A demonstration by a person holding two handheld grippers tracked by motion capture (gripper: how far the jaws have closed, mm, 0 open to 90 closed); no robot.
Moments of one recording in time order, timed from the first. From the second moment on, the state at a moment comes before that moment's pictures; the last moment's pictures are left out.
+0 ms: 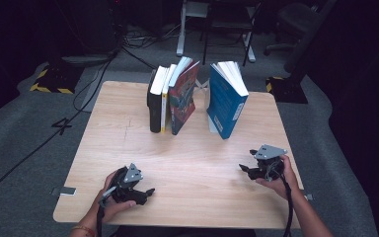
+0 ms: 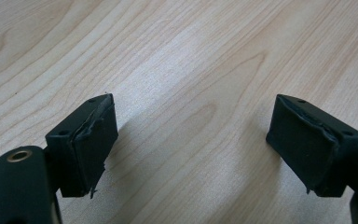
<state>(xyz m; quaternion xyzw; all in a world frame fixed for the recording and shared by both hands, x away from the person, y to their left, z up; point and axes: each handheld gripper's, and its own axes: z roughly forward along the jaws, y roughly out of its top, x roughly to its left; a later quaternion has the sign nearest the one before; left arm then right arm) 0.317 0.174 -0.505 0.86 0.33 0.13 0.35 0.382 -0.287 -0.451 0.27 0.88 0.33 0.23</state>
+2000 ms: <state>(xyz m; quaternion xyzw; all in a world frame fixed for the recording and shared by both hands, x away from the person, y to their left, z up) 0.318 0.174 -0.505 0.86 0.35 0.13 0.35 0.323 -0.386 -0.505 0.39 0.83 0.37 0.18</state>
